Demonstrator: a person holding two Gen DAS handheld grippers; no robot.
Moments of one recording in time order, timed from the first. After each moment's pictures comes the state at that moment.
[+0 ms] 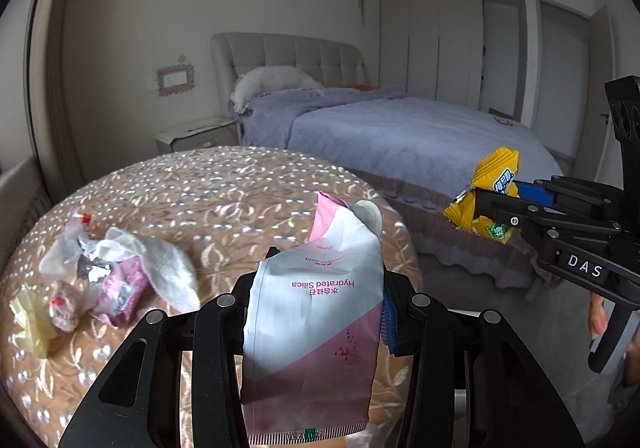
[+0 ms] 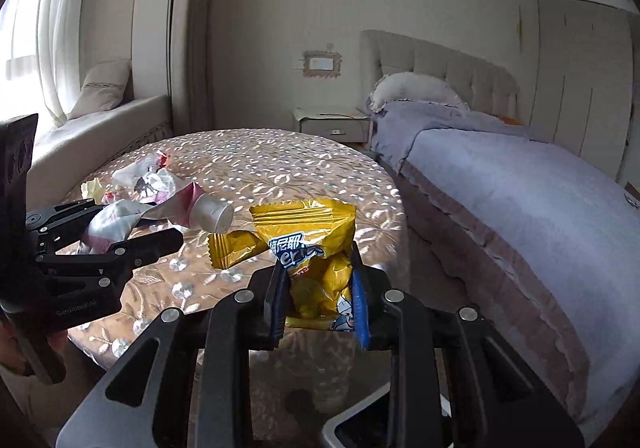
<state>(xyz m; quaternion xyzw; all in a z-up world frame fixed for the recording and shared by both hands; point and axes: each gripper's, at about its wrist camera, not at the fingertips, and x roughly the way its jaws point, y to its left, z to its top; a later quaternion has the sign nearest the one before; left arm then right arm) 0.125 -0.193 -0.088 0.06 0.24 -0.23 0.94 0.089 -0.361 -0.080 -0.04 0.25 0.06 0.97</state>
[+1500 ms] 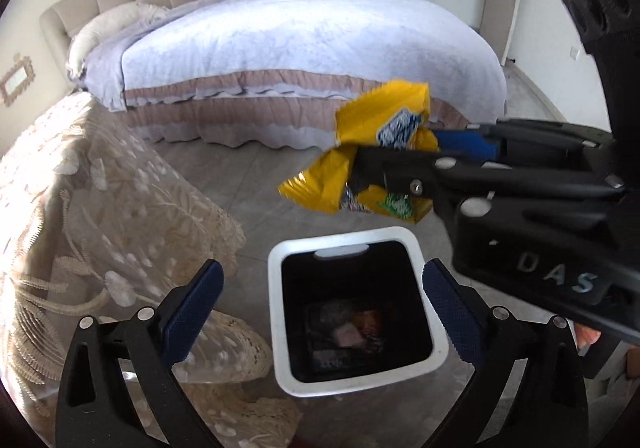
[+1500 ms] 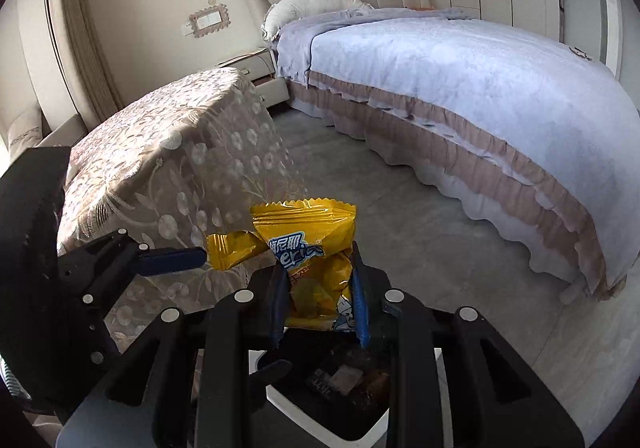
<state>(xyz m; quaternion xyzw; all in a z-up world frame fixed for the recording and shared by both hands) 0.134 -0.425 -0.225 0.21 0.37 -0.40 0.81 0.075 -0.518 -0.207 0.11 0.36 -0.04 0.93</state>
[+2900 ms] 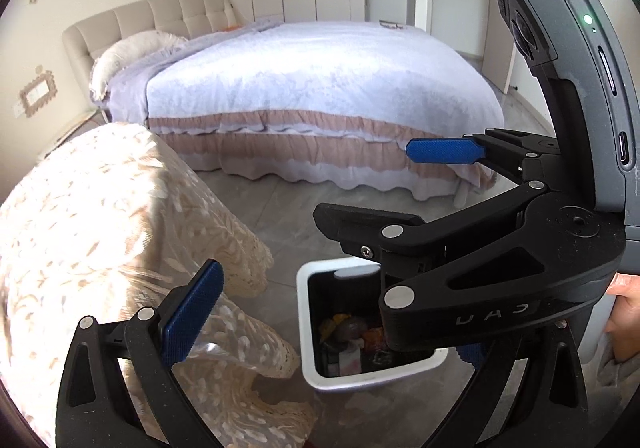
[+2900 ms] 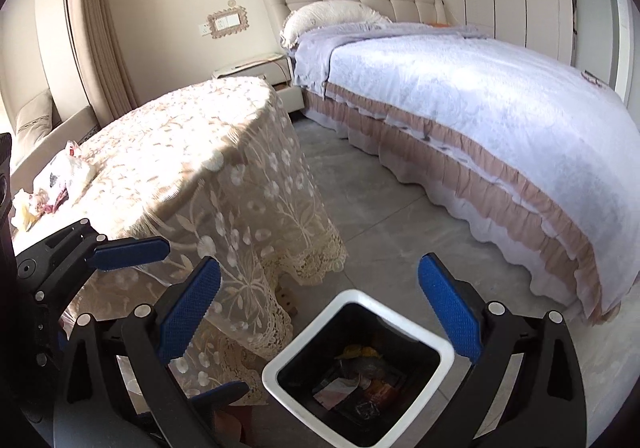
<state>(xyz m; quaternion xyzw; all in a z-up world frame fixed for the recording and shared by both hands) 0.123 -0.377 -0.171 0.18 0.32 -0.39 0.84 0.083 -0.486 -0.170 0.08 0.34 -0.03 0.94</state>
